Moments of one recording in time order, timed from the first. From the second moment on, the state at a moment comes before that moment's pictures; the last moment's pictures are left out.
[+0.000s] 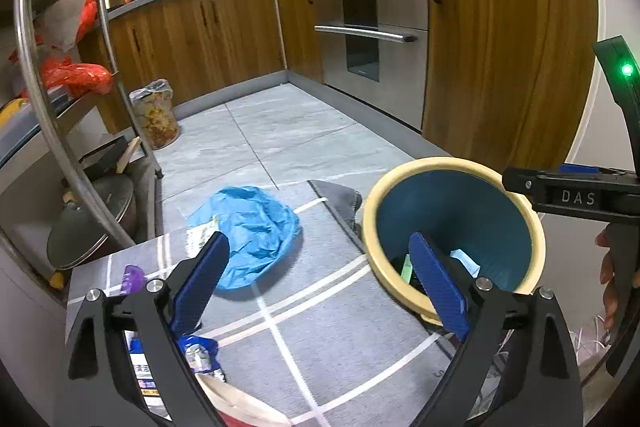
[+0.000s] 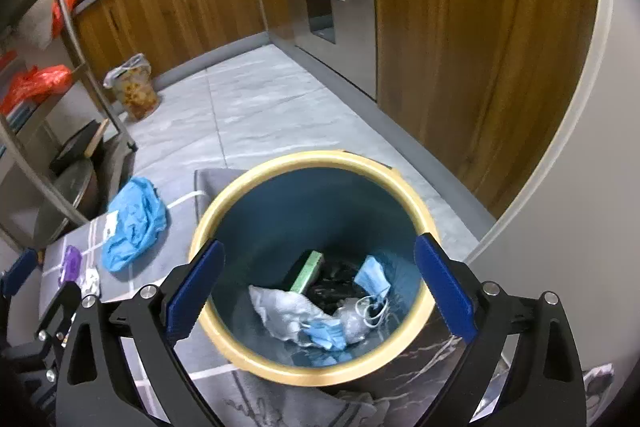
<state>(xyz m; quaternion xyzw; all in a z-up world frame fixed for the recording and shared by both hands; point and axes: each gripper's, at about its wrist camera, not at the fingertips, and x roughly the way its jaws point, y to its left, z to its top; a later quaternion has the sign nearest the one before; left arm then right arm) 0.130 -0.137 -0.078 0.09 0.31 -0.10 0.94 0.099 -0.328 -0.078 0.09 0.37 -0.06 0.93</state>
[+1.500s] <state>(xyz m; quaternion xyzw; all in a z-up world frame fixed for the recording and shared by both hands) 0.078 0.101 -0.087 -0.01 0.35 0.10 0.93 0.129 -0.162 -0.099 0.11 0.41 0.04 0.90</state>
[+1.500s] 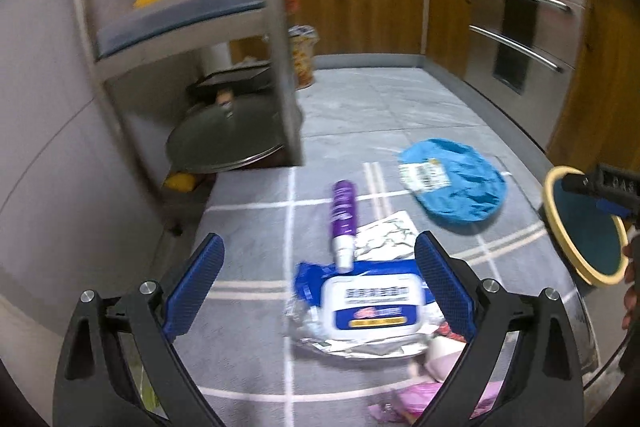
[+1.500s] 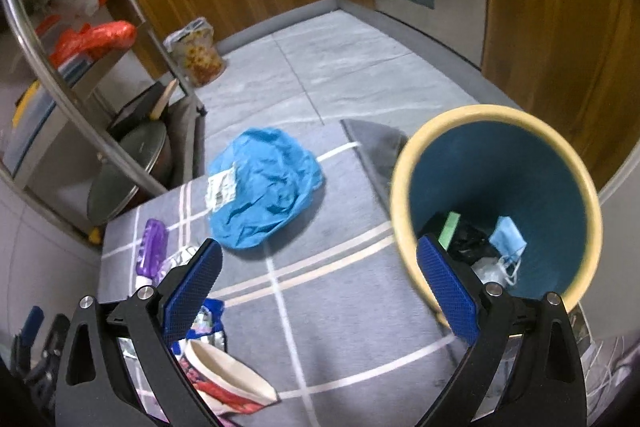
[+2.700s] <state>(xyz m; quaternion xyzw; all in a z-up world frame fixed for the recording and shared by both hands) 0.205 0.108 -0.153 0.01 0.42 0.07 0.90 0.255 -0.138 -0.146 0.03 0.42 0.07 0.90</state>
